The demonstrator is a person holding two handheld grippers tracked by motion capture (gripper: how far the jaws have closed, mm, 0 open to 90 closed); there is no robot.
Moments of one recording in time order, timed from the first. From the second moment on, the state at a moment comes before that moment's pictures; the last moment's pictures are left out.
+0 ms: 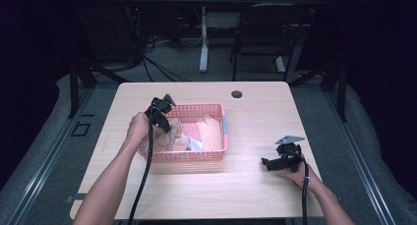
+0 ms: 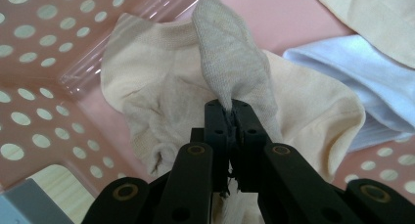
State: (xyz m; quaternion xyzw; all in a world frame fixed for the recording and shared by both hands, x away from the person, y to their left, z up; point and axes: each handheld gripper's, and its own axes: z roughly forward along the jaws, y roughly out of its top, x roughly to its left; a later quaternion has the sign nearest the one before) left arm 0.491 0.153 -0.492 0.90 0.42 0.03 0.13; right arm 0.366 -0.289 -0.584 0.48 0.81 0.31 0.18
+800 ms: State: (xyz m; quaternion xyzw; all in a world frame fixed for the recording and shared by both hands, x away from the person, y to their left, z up) left arm 0.481 0.148 -0.425 0.91 0.39 0.05 0.15; right arm 0.366 -0.289 -0.584 0.47 0.81 0.31 0.18
